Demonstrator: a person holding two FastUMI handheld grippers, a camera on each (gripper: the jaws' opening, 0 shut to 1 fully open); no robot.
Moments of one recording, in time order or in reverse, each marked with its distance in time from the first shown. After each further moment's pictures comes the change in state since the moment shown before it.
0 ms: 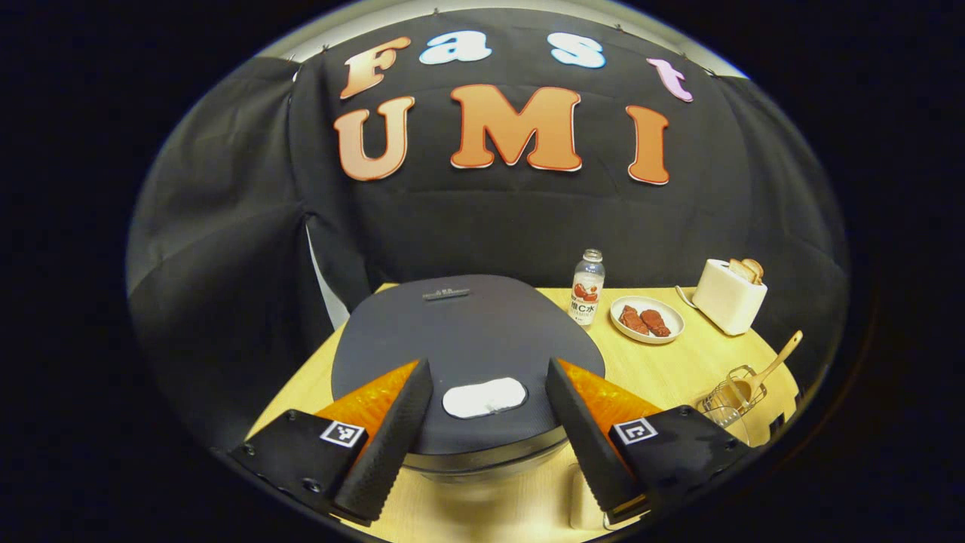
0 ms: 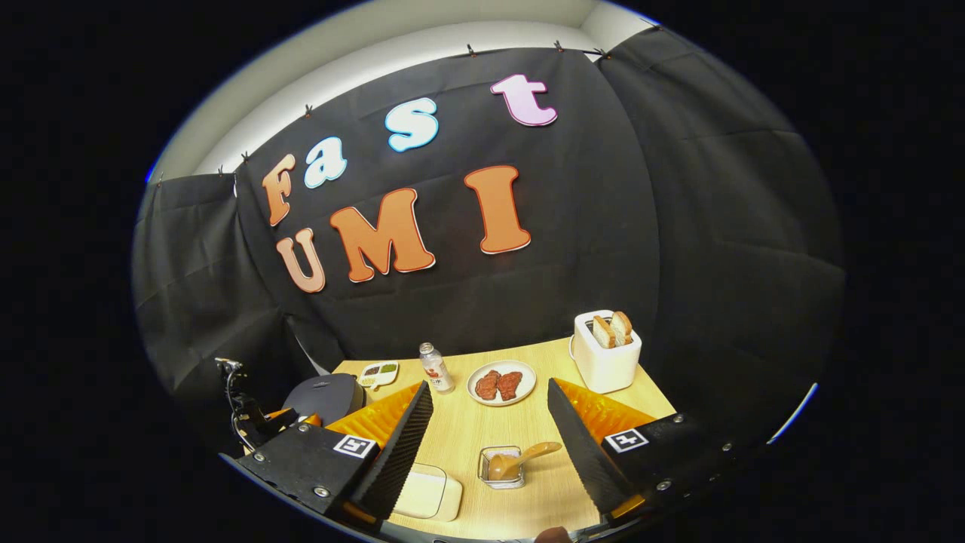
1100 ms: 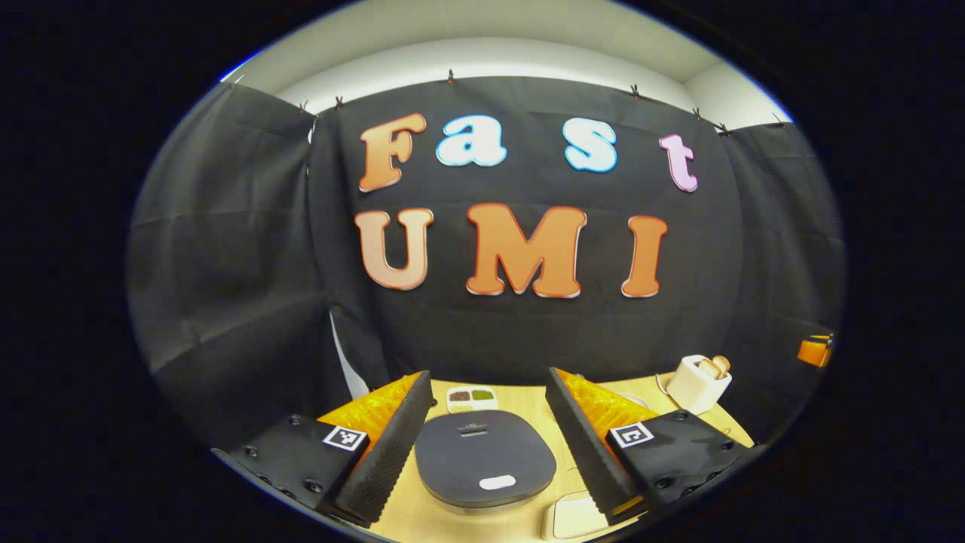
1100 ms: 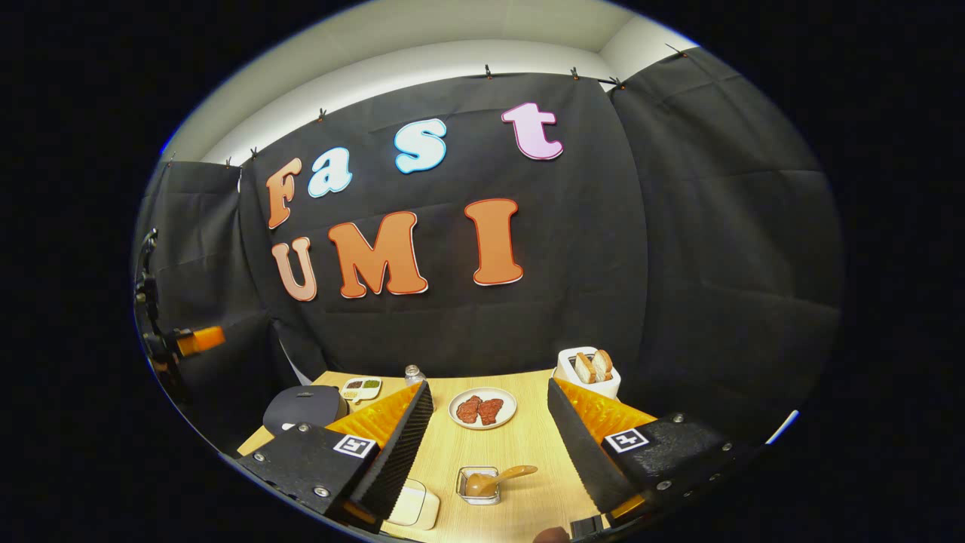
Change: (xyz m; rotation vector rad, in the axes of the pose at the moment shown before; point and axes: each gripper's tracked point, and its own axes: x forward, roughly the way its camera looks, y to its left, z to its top) left arm -0.162 0.046 0.267 -0.030 -0.275 0.055; right arm -0.015 -0.003 0.055 -0.103 -0.135 -0.043
